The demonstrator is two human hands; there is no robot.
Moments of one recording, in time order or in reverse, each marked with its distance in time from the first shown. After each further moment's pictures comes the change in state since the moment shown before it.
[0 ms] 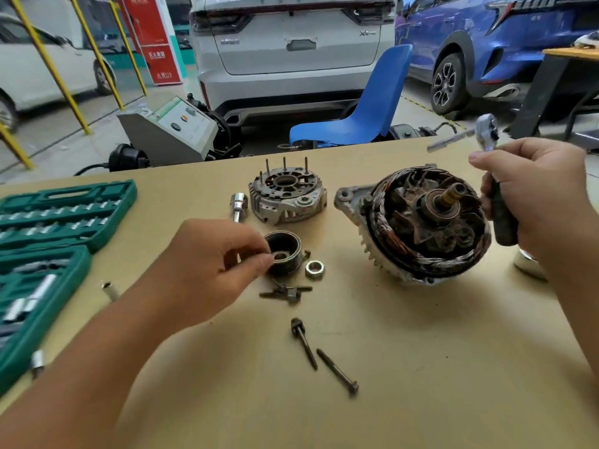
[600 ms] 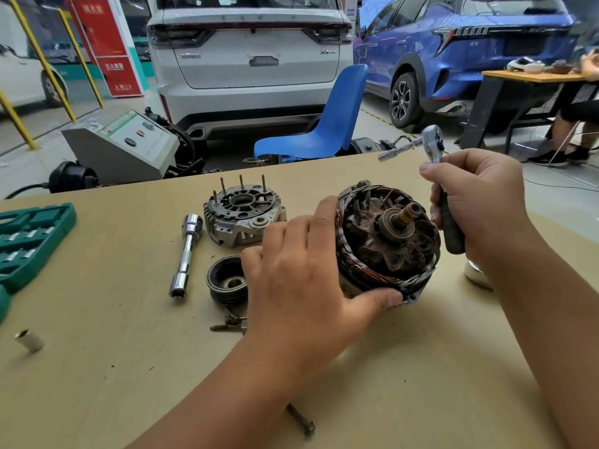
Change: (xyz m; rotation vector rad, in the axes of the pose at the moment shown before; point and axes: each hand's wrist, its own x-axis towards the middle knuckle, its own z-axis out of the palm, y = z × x) left_hand 0.045 0.101 0.103 0.155 0.210 -0.094; right_hand 0.003 -0.001 0.000 0.051 0.015 -0.060
